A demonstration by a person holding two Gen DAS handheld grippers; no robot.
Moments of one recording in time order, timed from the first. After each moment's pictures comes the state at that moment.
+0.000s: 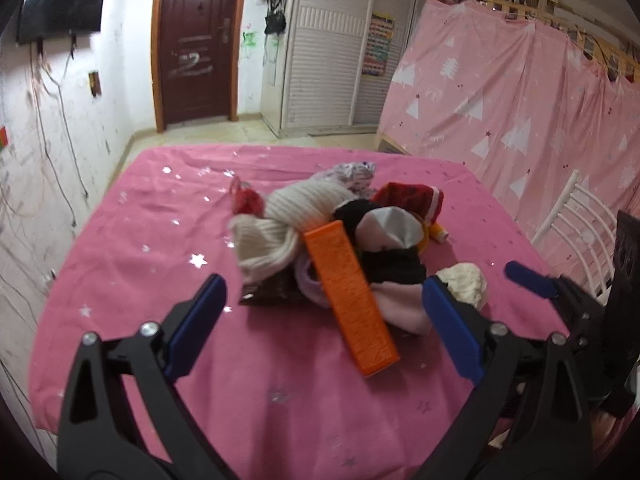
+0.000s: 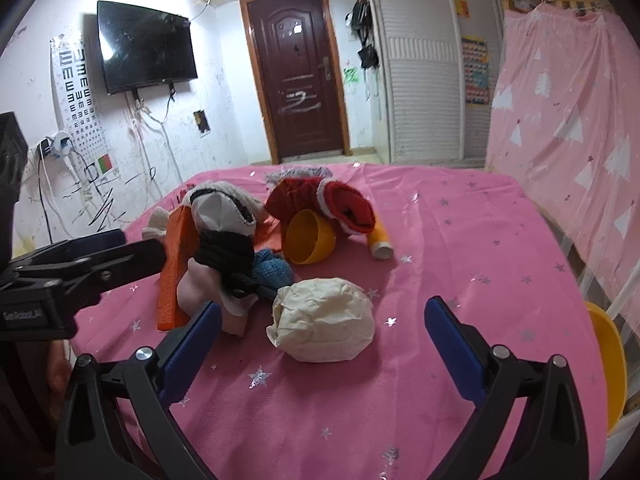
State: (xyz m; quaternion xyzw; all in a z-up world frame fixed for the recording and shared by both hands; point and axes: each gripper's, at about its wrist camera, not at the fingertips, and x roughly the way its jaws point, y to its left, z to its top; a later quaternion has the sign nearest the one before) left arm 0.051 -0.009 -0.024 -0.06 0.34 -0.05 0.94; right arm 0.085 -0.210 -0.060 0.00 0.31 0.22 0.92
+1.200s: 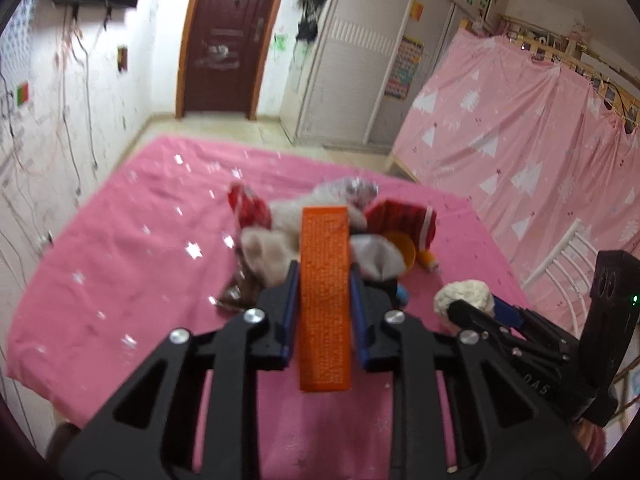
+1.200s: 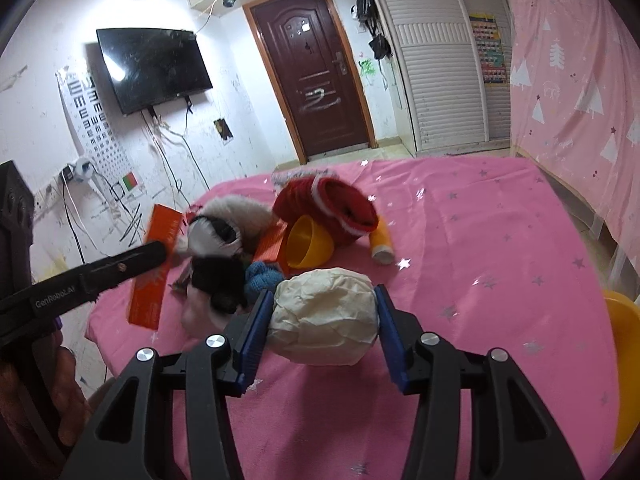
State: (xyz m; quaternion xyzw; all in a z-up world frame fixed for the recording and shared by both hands) left arm 0.036 -0.016 -0.006 -0.12 0.30 -0.01 0.95; right arm 0.106 -0.260 -0.053 0.06 0.32 0.28 0.90
